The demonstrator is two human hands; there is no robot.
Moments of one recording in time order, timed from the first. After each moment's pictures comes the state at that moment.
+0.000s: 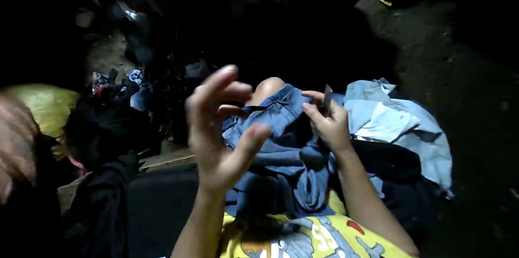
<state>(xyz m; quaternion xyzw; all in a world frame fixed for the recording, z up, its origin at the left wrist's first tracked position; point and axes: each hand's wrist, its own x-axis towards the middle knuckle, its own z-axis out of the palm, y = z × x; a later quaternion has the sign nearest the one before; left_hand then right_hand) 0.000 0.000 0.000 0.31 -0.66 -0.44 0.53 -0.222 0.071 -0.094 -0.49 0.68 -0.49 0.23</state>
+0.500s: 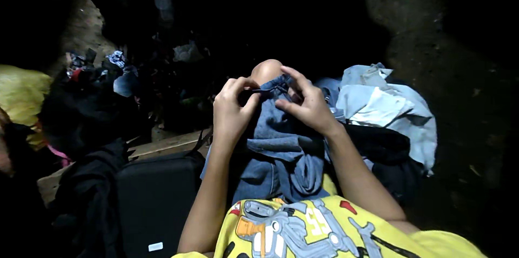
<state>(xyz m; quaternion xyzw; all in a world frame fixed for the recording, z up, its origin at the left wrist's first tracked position) -0.014 -0.017 -0.075 0.45 -0.74 -0.40 0.29 -0.215 0.052 -0.095 -0.61 0.65 -0.35 0.30</state>
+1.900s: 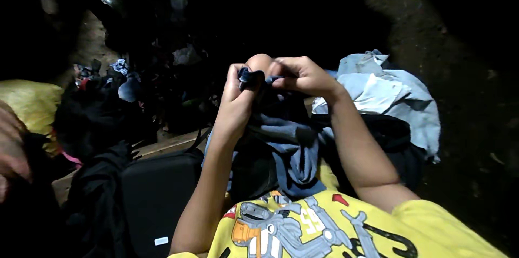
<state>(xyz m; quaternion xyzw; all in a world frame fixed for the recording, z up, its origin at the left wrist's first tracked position) -0.035 -0.004 -0.040 0.36 -0.51 -0.70 0.36 -0.249 0.013 -0.084 -0.66 0.44 -0.41 0.45</state>
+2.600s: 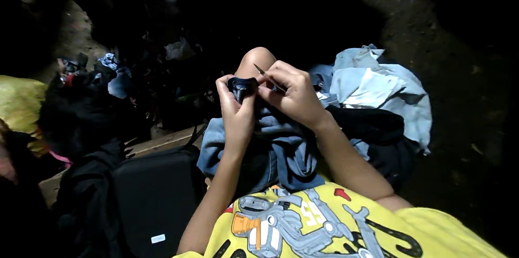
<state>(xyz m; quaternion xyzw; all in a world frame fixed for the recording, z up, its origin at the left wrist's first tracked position) -0.042 0.029 -0.063 0.43 -0.46 -0.63 0.45 -0.184 0.051 -0.059 -0.66 0.60 -0.40 0.22</state>
